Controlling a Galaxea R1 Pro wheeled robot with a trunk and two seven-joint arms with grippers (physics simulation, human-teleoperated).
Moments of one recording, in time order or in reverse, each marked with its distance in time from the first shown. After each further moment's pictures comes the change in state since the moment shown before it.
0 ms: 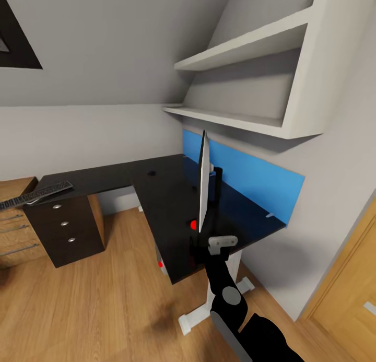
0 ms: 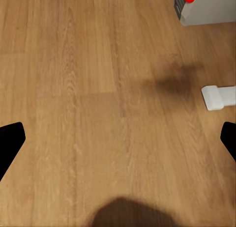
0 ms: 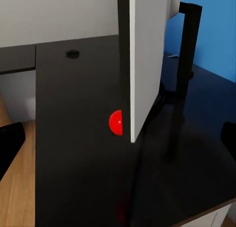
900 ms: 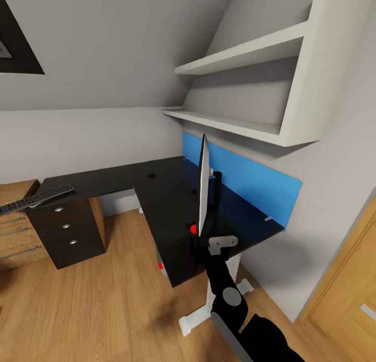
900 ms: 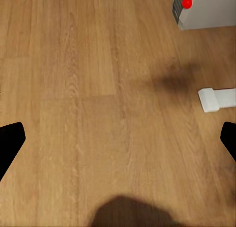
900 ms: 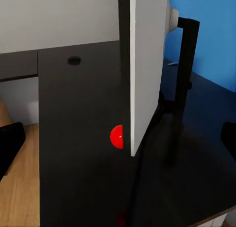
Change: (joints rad) left arm 0.000 0.000 0.000 0.000 0.000 0.001 0.000; right arm 0.000 -0.006 0.005 0.002 0.003 -0.014 0.002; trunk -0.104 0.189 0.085
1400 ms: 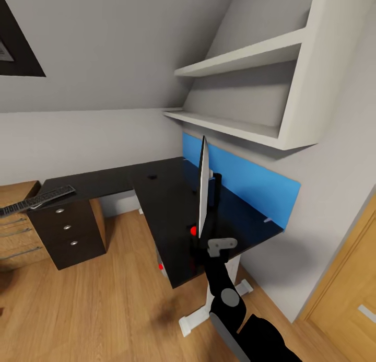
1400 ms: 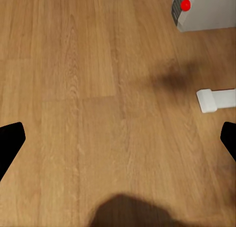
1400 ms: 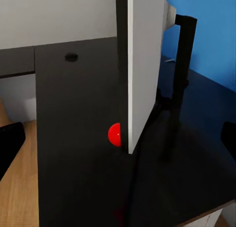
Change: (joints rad) left arm 0.000 0.000 -0.001 0.000 0.000 0.000 0.000; right arm 0.000 0.010 -0.003 0.045 0.003 -0.019 -0.001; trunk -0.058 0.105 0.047
